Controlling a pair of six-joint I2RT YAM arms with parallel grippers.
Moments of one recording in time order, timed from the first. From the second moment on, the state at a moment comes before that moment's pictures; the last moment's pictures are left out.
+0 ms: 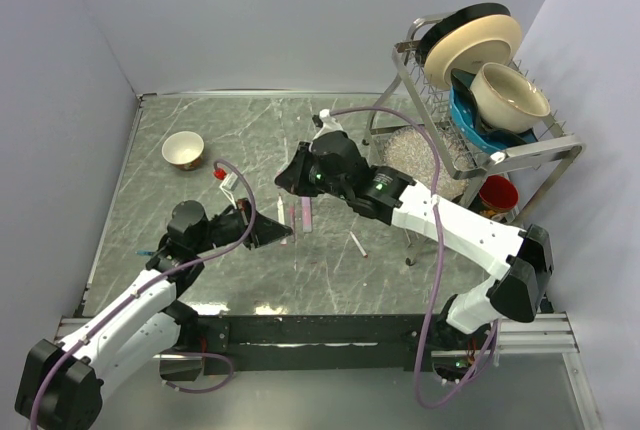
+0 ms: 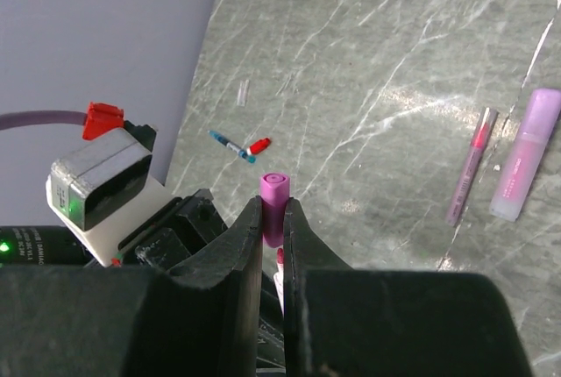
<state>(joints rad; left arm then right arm) -0.46 0.78 0.36 0.35 0.72 -0.91 0.95 1.48 1.38 -0.35 0.11 0.83</state>
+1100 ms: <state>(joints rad) -0.47 0.75 0.37 0.20 0.72 -0.88 1.20 1.55 1.46 -0.60 0.57 0.86</state>
